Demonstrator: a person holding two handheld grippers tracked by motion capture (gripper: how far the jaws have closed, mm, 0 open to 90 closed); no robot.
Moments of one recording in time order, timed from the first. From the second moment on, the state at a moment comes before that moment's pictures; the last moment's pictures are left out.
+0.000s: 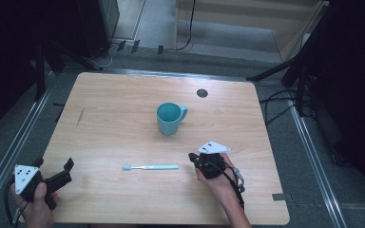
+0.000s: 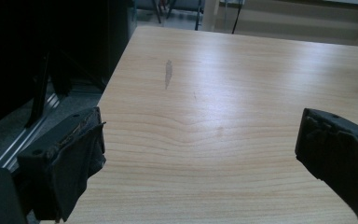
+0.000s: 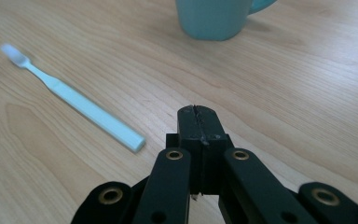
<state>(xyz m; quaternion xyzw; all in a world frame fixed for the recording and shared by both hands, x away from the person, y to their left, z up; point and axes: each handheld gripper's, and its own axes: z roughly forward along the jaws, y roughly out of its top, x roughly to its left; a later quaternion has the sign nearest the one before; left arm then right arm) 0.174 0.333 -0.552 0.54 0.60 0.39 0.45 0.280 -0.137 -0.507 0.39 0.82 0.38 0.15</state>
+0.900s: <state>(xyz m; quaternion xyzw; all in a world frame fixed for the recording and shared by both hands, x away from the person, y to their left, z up) 0.174 0.333 -0.552 0.54 0.60 0.39 0.45 0.282 -0.082 -0.521 0.31 0.91 0.29 0.05</state>
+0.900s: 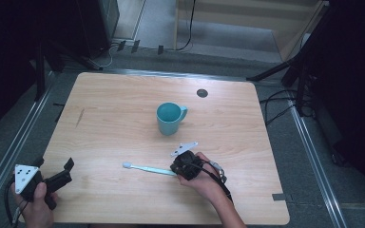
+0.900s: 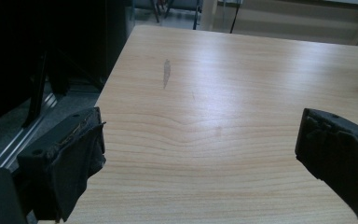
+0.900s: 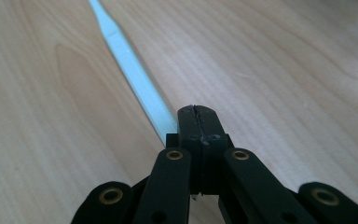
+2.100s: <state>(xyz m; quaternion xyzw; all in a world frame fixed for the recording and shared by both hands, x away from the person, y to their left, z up) 0.175 0.334 -0.552 0.54 0.60 0.38 0.46 0.263 0.009 -0.504 0.29 0.94 0.16 0.02</state>
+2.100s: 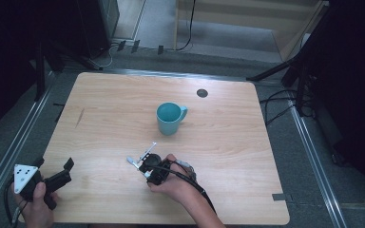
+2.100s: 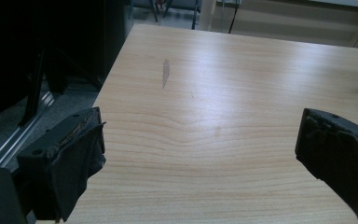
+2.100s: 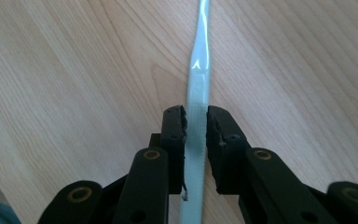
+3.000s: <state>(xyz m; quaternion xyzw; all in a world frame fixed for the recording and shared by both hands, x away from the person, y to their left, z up) 0.175 0.334 -0.552 0.54 0.60 0.38 0.46 0.272 0.000 -0.494 0.31 0.92 0.22 0.06</state>
